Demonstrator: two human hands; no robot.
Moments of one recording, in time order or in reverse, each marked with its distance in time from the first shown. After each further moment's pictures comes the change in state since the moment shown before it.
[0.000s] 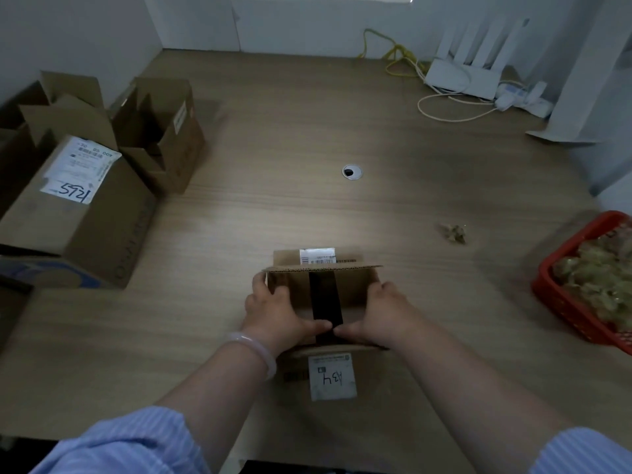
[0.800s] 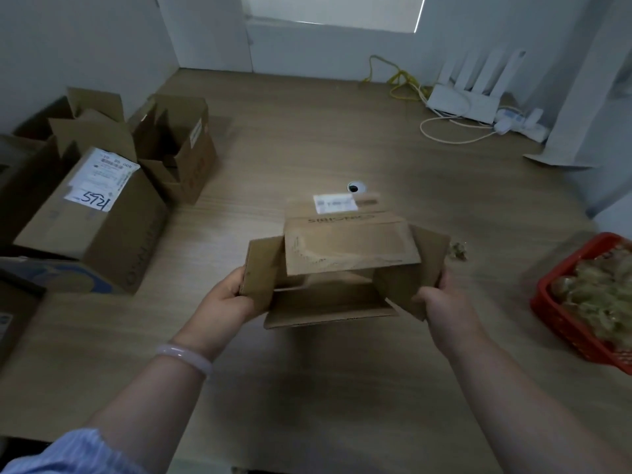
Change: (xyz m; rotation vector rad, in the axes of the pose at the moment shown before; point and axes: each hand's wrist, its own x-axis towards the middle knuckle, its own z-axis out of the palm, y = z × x) left_hand -0.027 -0.040 -0.072 -0.963 -0.043 0.246; right_hand -0.020 0.036 -0.044 1.259 0.305 -0.073
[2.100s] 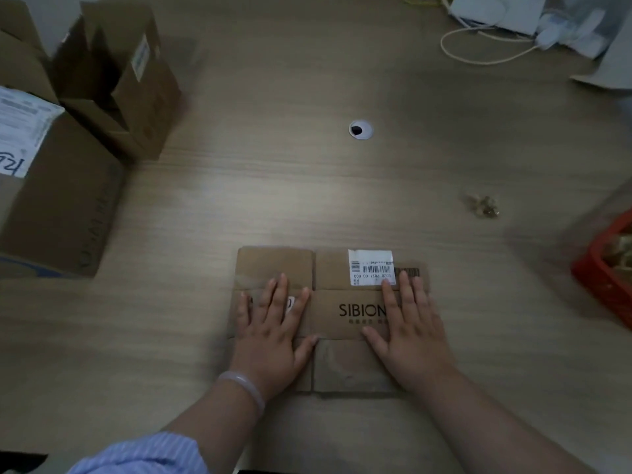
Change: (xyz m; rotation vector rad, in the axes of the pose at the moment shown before) left_hand 0.033 -0.166 0.058 1.344 0.012 0.307; right_hand 0.009 0.153 0.023 -1.426 -0.095 -0.326
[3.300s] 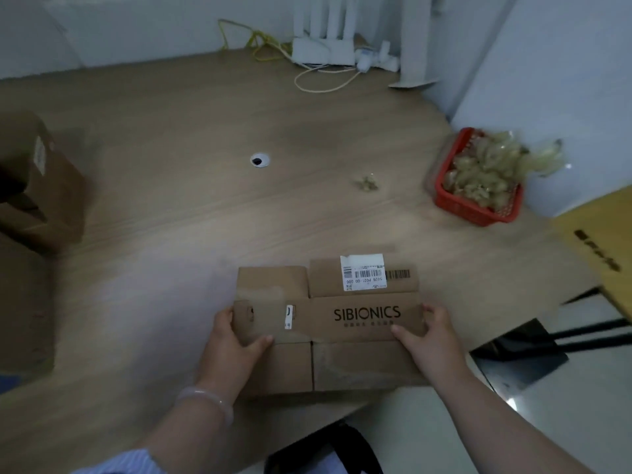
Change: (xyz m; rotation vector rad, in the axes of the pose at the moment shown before) left_hand -0.015 -0.022 -0.062 -0.784 -0.175 -0.275; right_hand -0.142 -0.004 -0.045 0.951 0.248 0.922
